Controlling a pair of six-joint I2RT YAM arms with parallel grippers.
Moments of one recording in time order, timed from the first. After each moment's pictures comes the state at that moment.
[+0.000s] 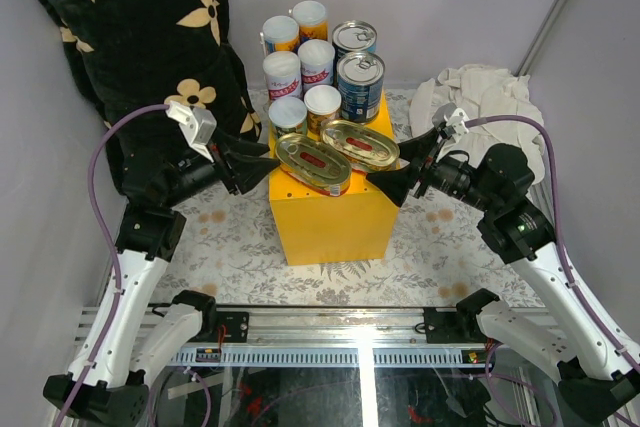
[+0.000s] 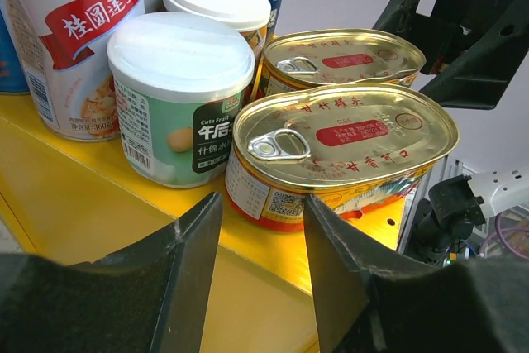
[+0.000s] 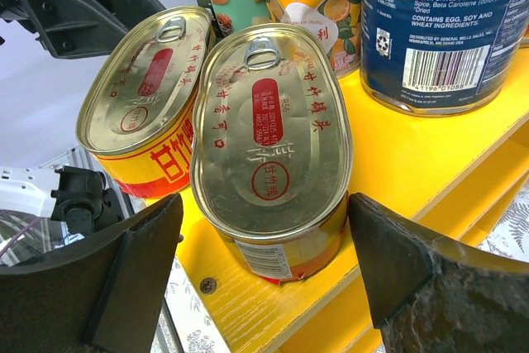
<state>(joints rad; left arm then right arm) -0.21 0.80 0.95 0.00 0.80 -0.31 0.51 0.84 1.01 -0.16 -0.52 0.20</state>
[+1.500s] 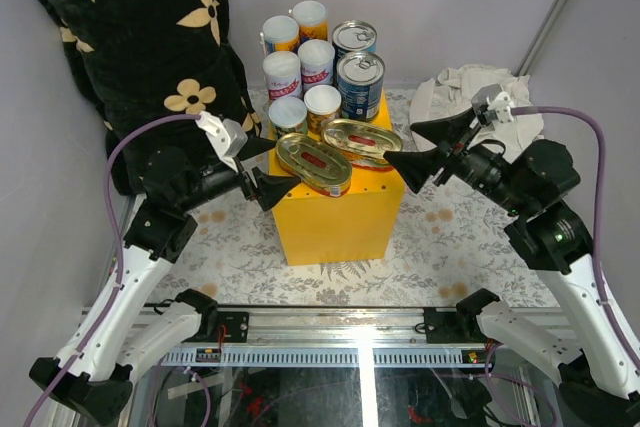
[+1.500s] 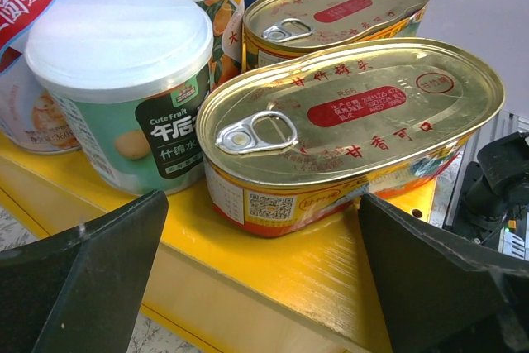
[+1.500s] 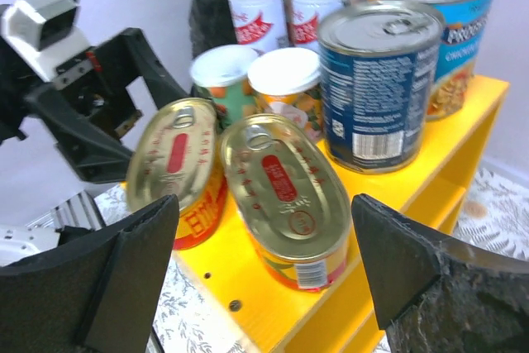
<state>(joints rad) -0.39 0.83 0.95 -0.09 0.65 -0.07 0.51 0.83 1.21 -0.28 -0.36 0.22</state>
